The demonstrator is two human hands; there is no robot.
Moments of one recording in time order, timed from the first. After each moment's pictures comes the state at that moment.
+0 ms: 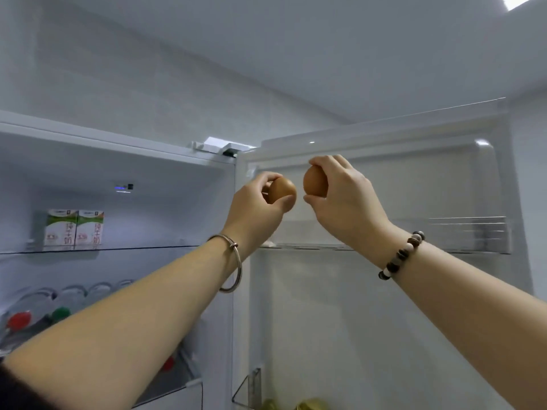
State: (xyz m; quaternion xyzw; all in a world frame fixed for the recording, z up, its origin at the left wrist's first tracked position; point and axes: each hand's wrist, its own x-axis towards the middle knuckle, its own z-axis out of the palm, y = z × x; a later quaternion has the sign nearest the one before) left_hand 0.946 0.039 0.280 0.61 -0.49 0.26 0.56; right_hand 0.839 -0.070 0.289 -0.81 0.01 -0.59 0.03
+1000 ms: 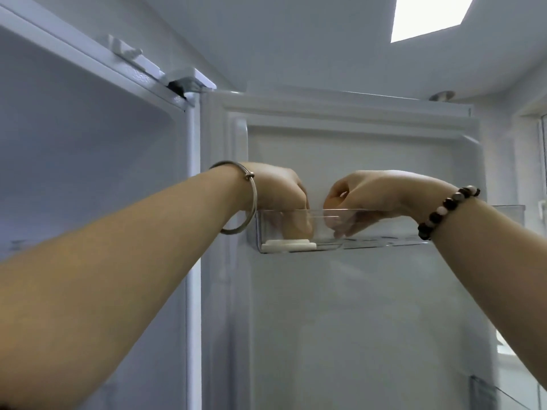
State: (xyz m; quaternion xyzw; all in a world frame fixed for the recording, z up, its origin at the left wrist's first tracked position) left_hand 1.081 -0.029 0.334 0.67 -0.72 -0.01 0.19; right_hand 0.925 -0.088 0.323 -0.85 0.40 -0.25 0.25
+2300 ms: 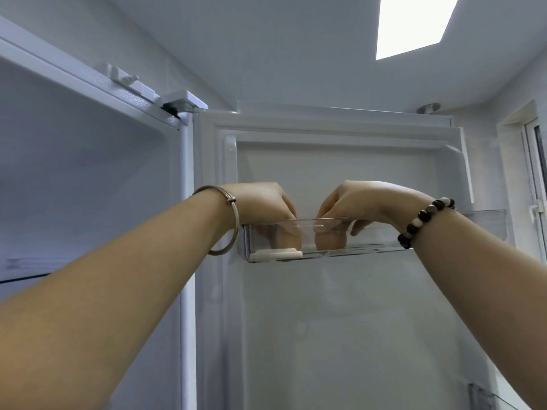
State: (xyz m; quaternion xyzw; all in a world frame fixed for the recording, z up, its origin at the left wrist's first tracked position) left_hand 1.081 -0.021 0.323 0.64 -0.73 -0.03 0.24; right_hand 0.921 -0.086 0.319 -0.85 0.43 -0.27 0.14
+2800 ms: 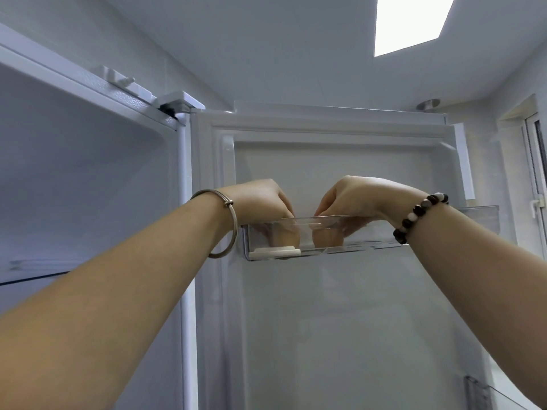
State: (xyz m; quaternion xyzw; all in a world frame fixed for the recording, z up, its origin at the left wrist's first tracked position) left_hand 1.078 -0.020 0.321 0.64 -0.72 -0.01 0.27; right_hand 0.919 -0.092 0.319 -0.84 0.42 -0.30 0.17
